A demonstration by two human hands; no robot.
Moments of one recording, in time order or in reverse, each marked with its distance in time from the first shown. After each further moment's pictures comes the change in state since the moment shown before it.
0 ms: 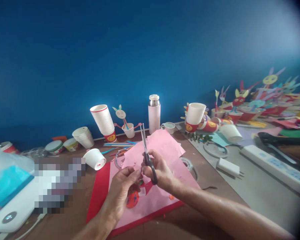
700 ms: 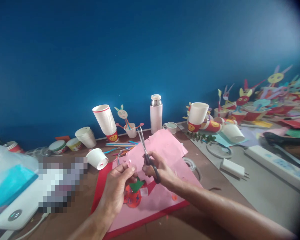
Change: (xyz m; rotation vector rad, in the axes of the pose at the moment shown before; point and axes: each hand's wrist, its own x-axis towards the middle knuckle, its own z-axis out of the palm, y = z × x) left_hand 0.002 0.012 -0.008 0.132 0.182 0.107; right_hand 0.001 -0.001 -0.006 -0.090 -0.043 0.090
